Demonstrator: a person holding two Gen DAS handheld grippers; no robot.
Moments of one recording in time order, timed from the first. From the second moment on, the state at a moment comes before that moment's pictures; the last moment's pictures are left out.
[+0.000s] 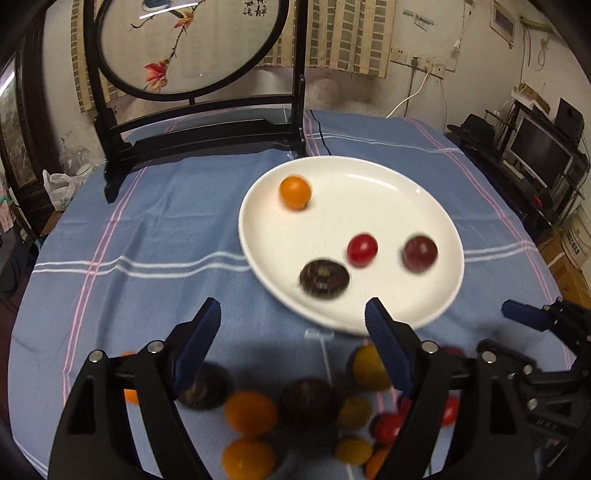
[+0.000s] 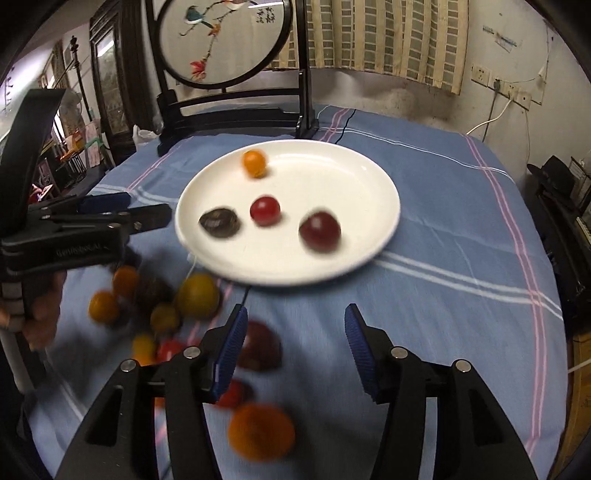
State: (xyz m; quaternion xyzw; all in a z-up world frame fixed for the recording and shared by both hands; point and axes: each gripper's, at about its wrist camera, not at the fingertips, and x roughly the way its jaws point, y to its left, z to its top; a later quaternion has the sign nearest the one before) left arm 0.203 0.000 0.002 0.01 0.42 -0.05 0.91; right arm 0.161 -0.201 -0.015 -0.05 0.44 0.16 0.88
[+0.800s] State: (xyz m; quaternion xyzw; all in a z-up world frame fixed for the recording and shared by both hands) left arm 0.098 0.044 -0.039 0.00 0.45 -0.04 0.89; right arm 0.106 -0.187 -0.063 -0.09 0.48 0.16 0.86
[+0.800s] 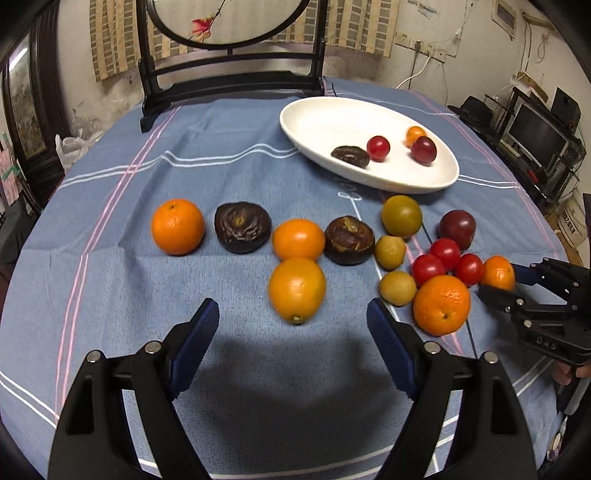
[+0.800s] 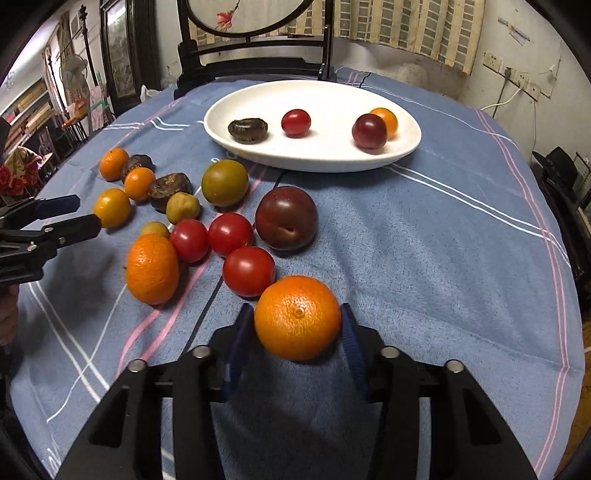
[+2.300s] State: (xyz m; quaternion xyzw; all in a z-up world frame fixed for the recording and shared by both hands) left arm 0.177 -0.005 0.012 0.03 0.41 -0.07 0.91; right arm 0.136 -0.178 0.014 -0.07 0.38 0.20 0.90
